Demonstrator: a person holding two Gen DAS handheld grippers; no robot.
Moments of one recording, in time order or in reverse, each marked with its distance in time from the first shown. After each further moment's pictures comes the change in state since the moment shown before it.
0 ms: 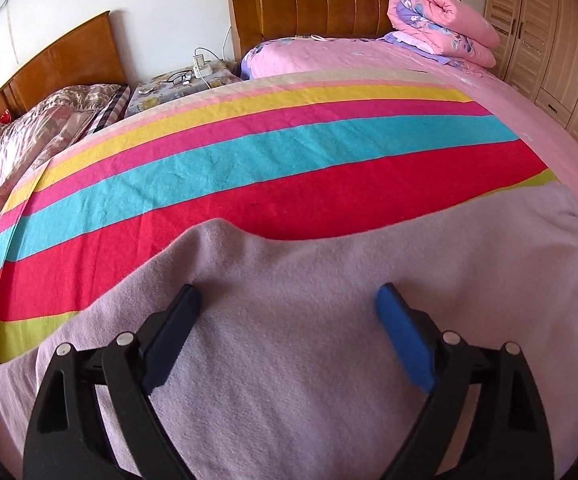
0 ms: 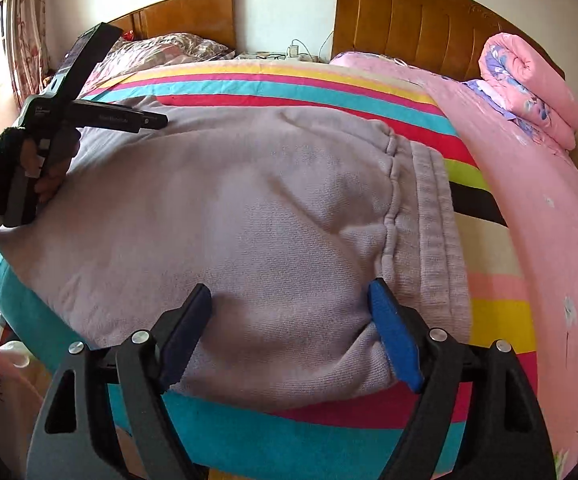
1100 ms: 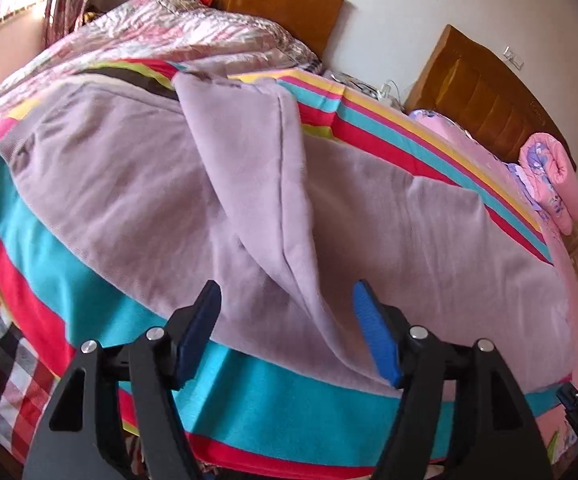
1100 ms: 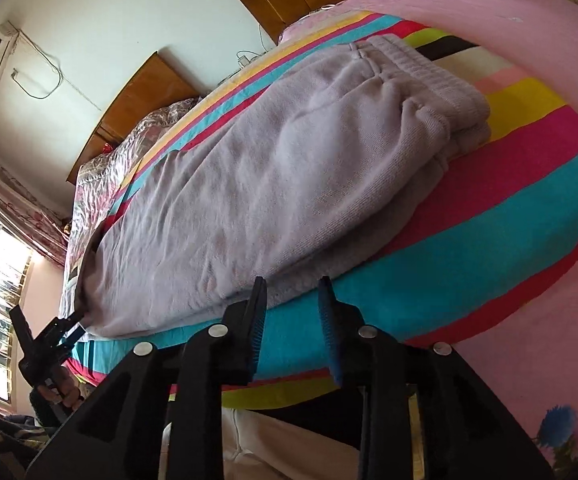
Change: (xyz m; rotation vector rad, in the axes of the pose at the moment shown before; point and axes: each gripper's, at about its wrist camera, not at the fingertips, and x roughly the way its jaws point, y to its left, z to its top) left arm -0.223 0.190 -0.225 -0.647 -0.126 0.225; right arm -0.055 0.020 -0.053 0.564 -0.049 0.188
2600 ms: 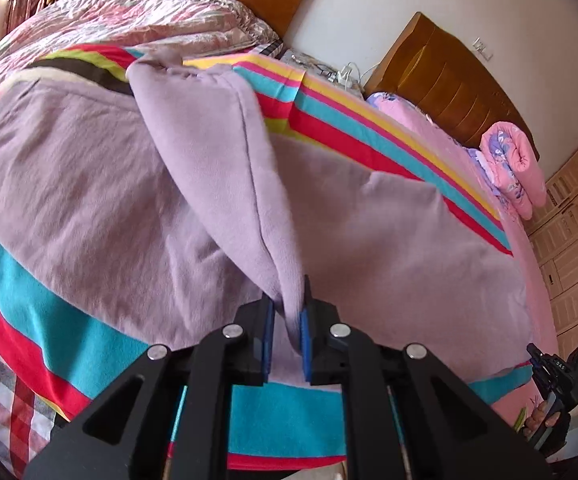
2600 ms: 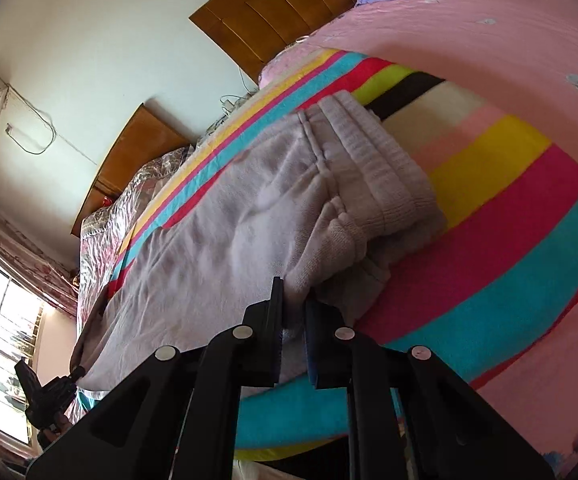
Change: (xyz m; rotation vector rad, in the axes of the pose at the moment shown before) left arm 0.030 0.006 0.010 -0.008 0.186 -0.224; right arm 0.035 -0.080 0.035 0.231 -0.018 0.098
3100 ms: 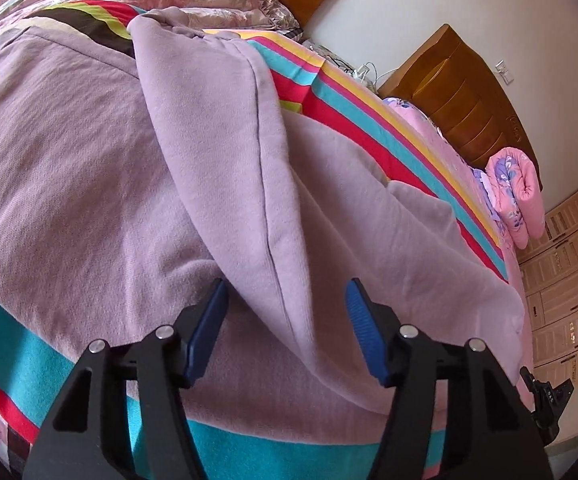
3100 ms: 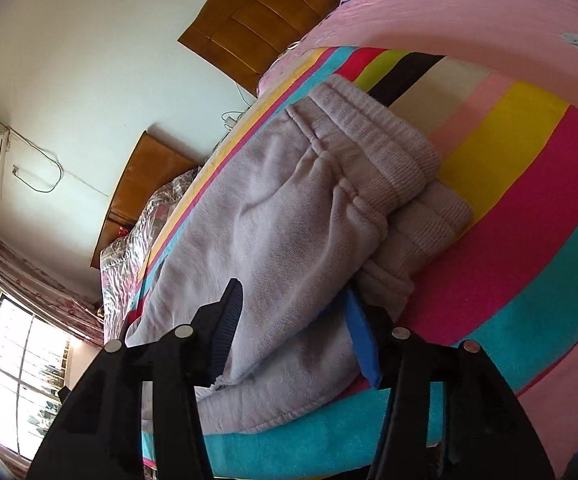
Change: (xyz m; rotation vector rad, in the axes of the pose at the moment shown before) left arm 0.036 -0.004 0.029 -0.096 0.000 -0.024; right arm 0.015 0.014 0.017 0.043 -0.064 0.060
